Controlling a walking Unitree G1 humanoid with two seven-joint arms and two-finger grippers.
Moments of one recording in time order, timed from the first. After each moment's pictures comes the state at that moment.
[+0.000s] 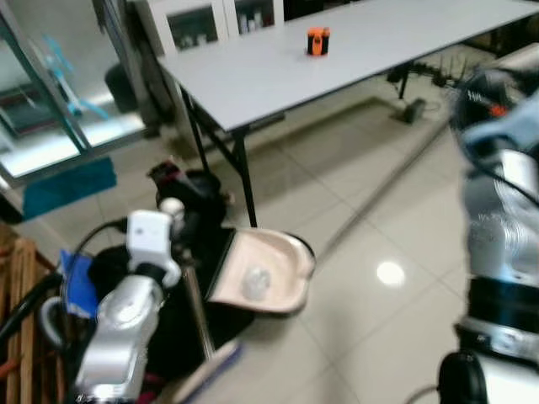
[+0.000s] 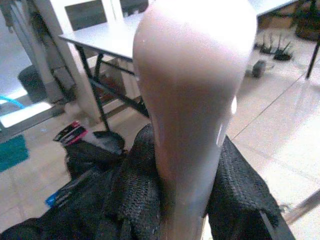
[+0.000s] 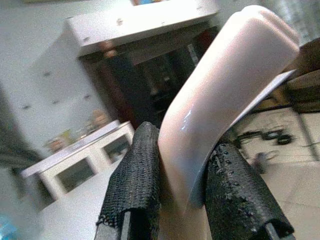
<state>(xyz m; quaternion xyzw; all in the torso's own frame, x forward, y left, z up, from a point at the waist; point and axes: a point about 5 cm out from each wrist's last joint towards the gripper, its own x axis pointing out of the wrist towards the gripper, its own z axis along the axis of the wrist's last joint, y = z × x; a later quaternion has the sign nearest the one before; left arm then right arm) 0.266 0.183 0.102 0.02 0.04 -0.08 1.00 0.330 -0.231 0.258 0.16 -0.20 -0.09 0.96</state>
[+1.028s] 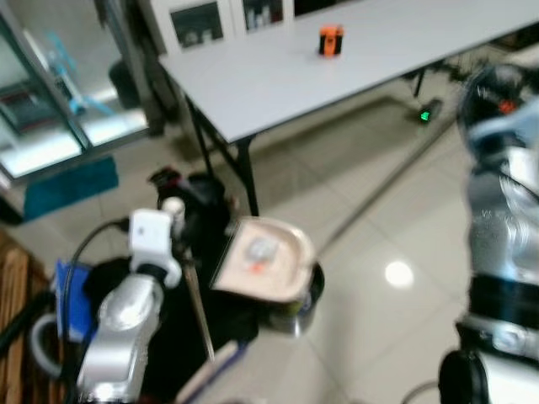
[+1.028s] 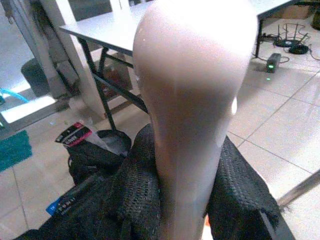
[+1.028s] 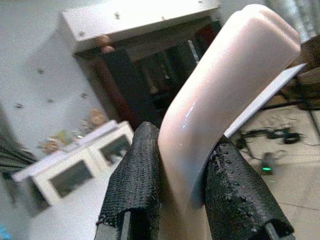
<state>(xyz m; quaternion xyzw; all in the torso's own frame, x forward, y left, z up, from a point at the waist) 0.265 0.185 0.100 0.03 0.05 -0.08 1.00 0.332 -0.232 0.258 0.17 -0.20 -0.09 0.96</state>
